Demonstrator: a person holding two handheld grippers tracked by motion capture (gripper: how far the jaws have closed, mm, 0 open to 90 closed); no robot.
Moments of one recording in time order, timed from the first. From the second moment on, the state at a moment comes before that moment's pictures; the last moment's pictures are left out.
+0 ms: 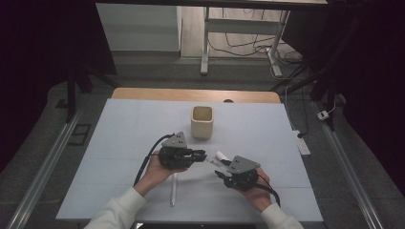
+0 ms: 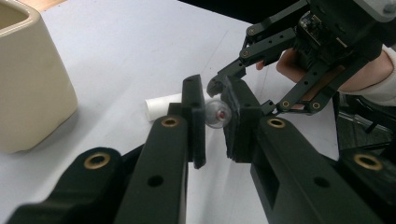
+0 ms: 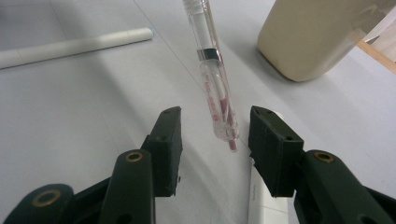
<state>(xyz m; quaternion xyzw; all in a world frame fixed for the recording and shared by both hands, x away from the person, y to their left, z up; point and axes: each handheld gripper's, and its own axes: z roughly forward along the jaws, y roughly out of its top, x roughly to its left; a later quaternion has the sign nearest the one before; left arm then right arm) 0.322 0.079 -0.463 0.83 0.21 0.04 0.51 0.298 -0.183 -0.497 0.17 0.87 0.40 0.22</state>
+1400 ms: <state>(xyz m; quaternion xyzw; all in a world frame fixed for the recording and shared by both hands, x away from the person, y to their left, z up) 0.326 0.090 -0.459 0.82 0.23 0.07 0.52 0.298 -0.184 -0.498 0.17 0.87 0.40 0.22</state>
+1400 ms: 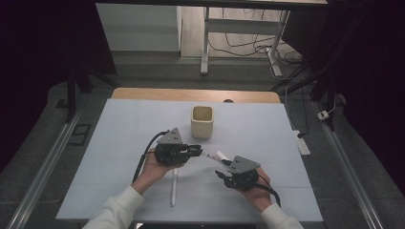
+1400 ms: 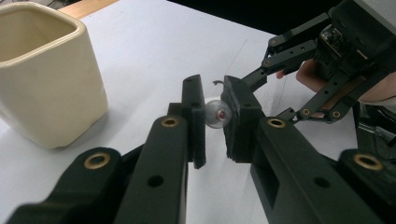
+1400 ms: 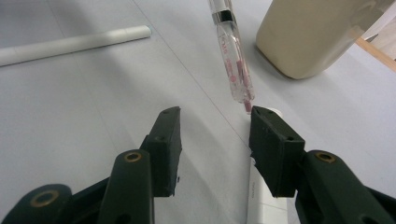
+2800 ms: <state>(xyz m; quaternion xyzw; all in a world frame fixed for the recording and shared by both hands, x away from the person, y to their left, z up) 0.335 0.112 -0.455 0.81 0.26 0.13 0.50 0.299 -0.185 -0.500 0.17 0.87 0.40 0.22</state>
